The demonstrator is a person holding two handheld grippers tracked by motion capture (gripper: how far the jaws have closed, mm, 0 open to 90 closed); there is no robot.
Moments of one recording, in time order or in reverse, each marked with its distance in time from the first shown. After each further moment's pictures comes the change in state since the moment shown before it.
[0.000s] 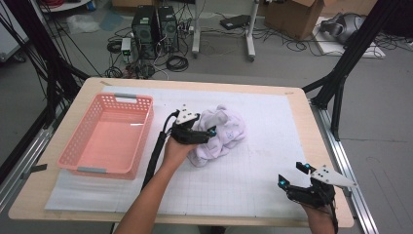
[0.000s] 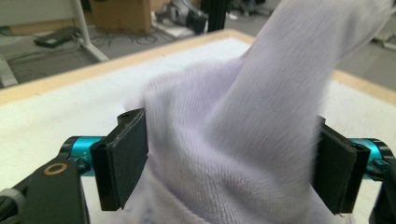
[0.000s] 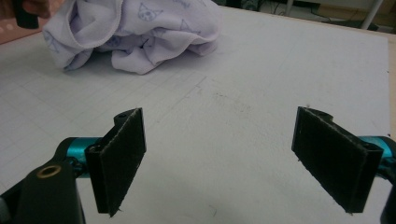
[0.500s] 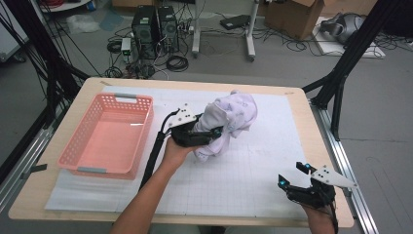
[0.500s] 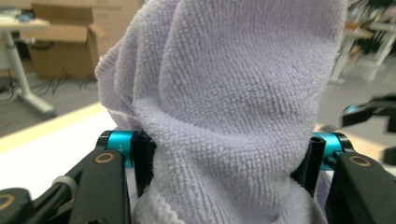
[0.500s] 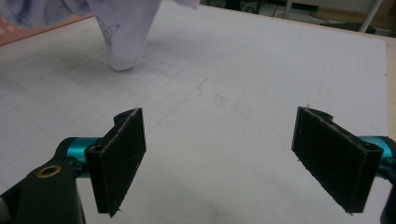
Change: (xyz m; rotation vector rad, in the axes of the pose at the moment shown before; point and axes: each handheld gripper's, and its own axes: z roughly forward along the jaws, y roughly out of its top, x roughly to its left) left arm -0.022 0.012 -0.004 -0.096 -0.228 0.052; right arm 0.002 0.001 -0.002 -0.006 -0.006 -0.002
